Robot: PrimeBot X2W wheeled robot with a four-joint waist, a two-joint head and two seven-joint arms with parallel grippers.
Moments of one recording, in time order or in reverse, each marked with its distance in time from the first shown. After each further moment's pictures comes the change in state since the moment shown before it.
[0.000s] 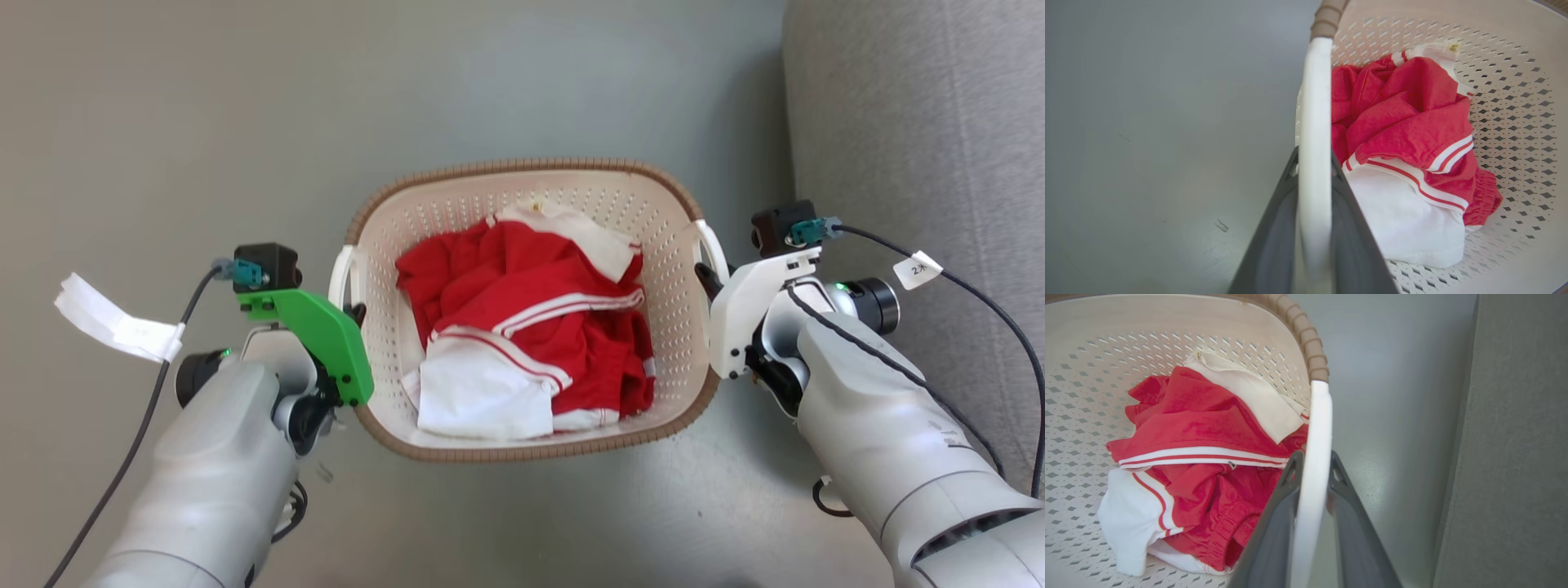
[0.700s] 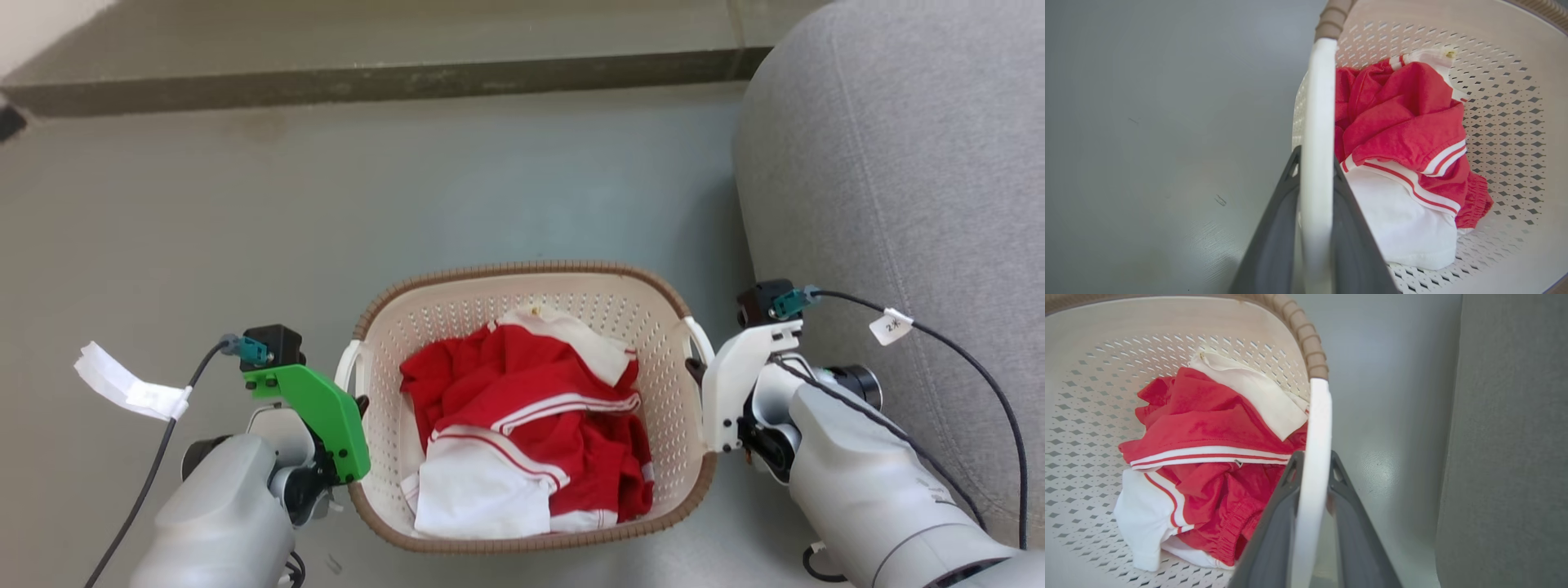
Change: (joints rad) left arm 0.126 0.018 -0.022 0.011 -0.074 -0.008 0.078; right arm 0.098 0.024 0.019 0.045 0.085 0.017 0.107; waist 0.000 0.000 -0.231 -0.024
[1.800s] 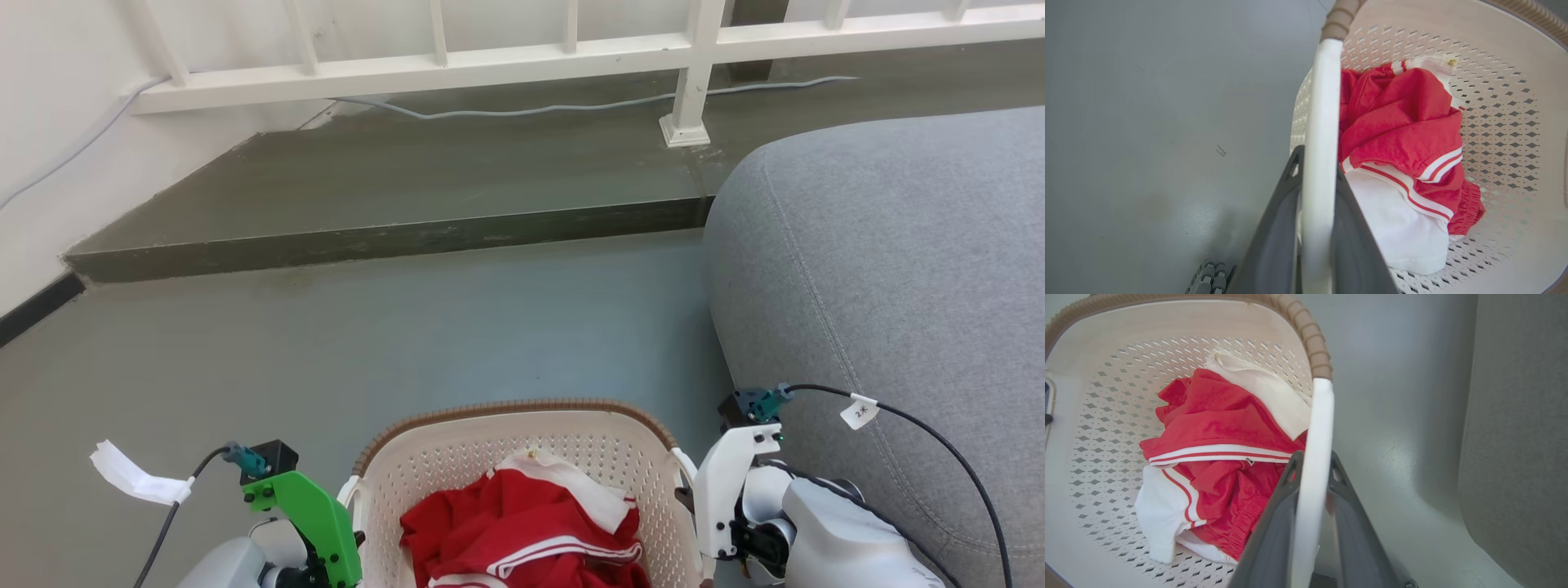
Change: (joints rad) left arm 0.168 0.014 -0.019 0.031 -0.106 0.000 0.141; right arm 0.197 -0.004 0.146 -0.080 0.201 0.000 0.175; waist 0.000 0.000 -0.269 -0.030
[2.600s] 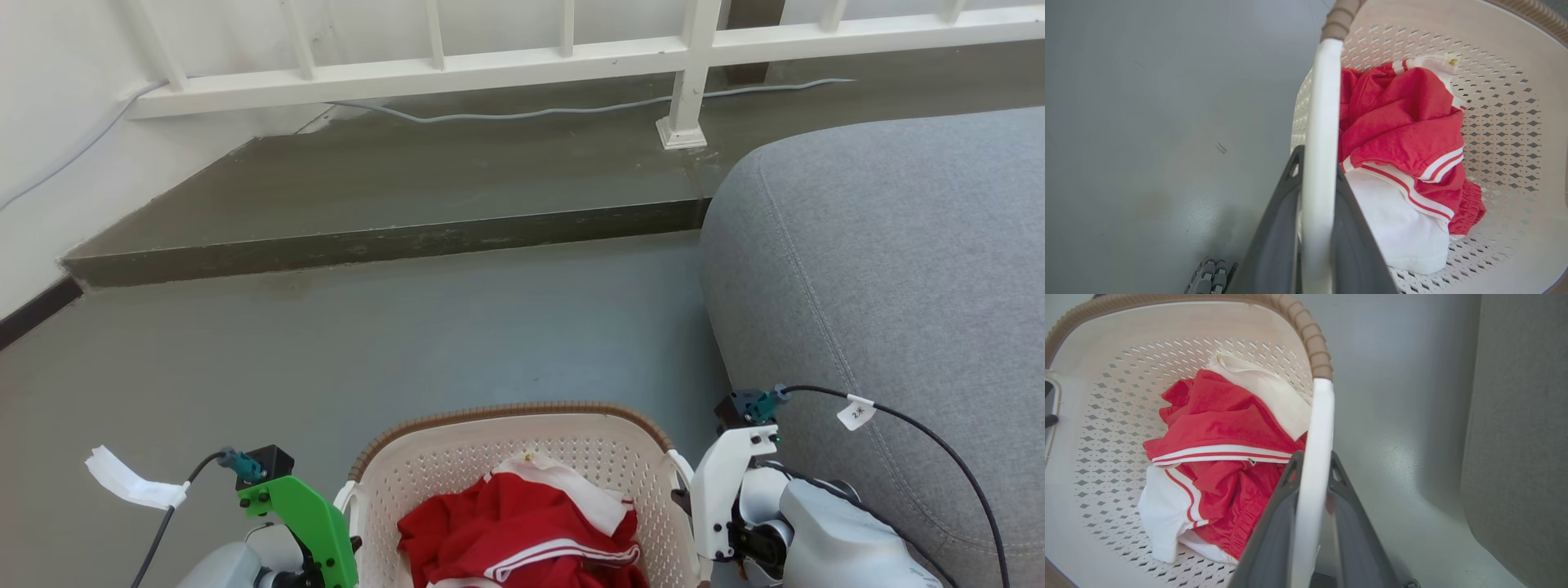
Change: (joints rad) left arm 0.011 0.009 -0.004 -0.005 -0.014 0.000 0.005; right arm 0.001 0.000 0.030 -0.003 0.028 0.000 0.005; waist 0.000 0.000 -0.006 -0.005
